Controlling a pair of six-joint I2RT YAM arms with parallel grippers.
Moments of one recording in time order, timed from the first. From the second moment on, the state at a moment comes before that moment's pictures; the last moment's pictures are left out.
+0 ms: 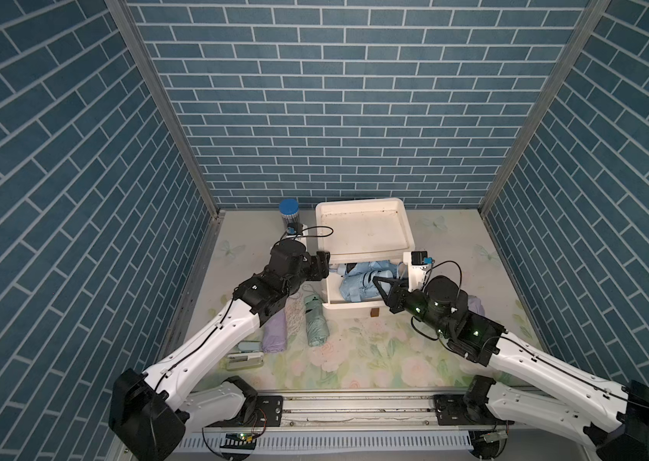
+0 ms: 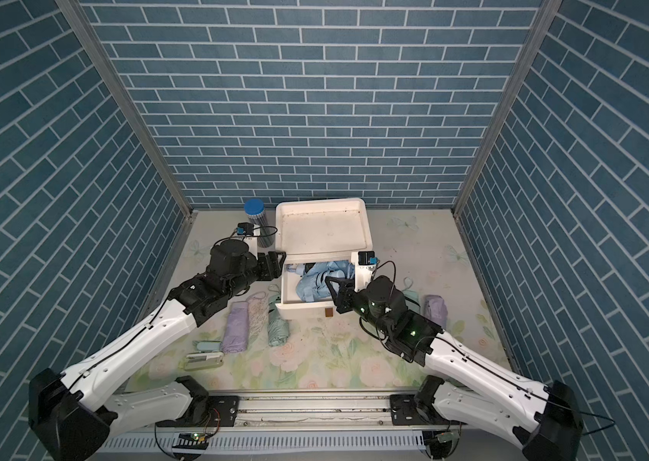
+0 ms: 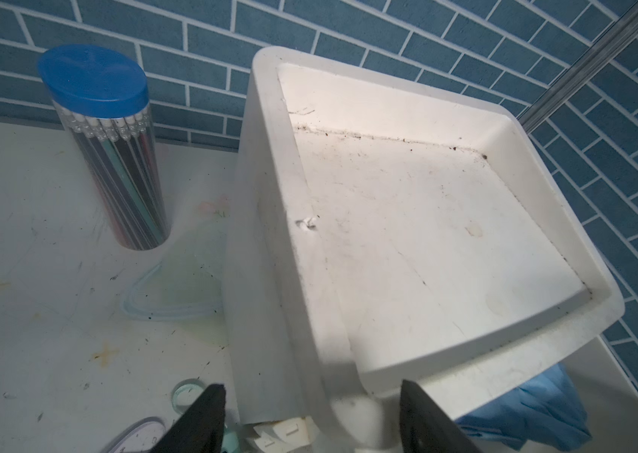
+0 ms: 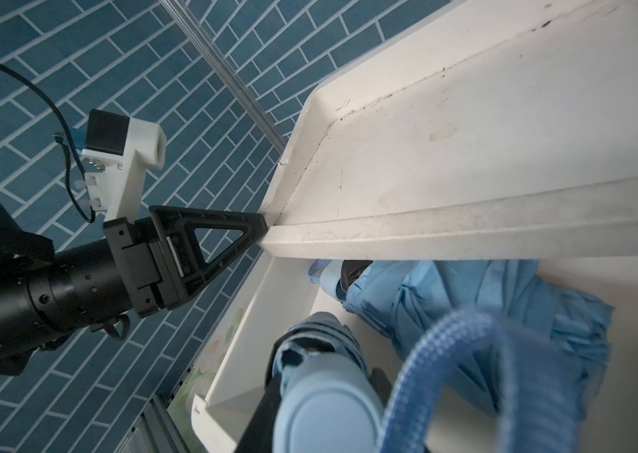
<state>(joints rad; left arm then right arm) -0.59 1.16 0.98 -0.30 -0.14 -0.49 0.94 0.94 0.71 0.01 0.09 0.65</state>
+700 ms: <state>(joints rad) -0.59 1.16 0.98 -0.30 -0.14 -0.49 0.90 1.17 1.10 -0.57 0.19 0.65</state>
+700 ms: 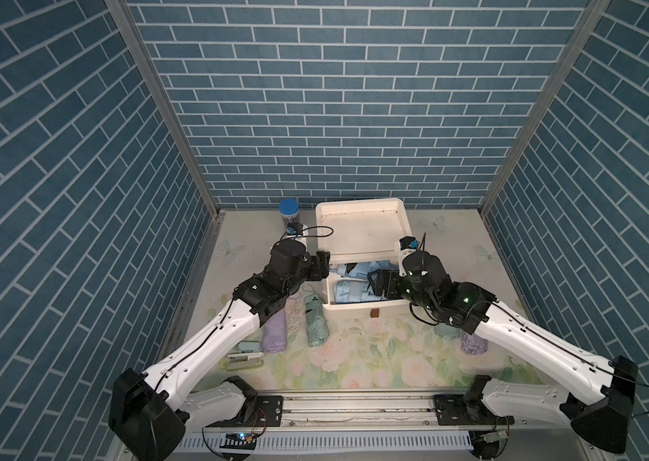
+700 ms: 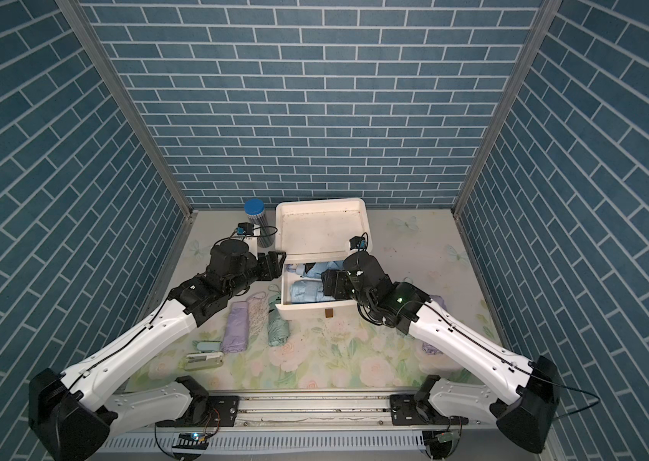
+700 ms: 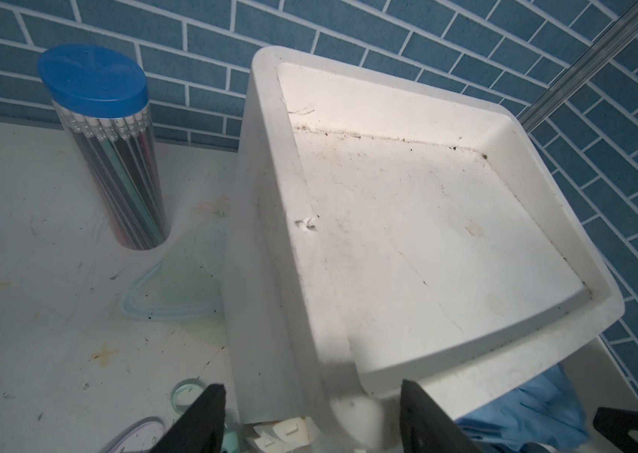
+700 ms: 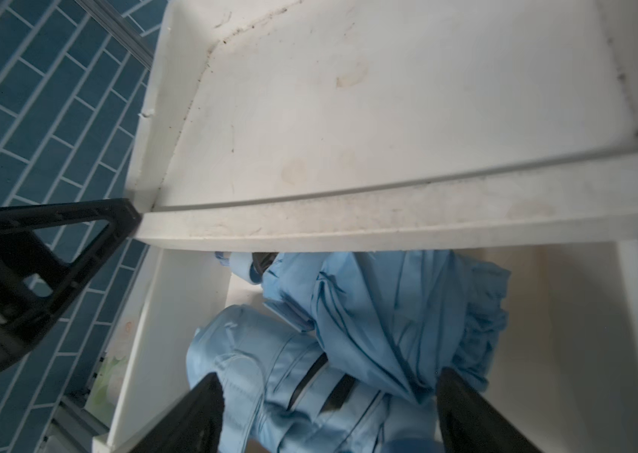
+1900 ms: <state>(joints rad) -0.60 1.38 1.17 -0.29 -0.28 -0.50 1.36 0.86 0.62 -0.33 0.34 0.62</state>
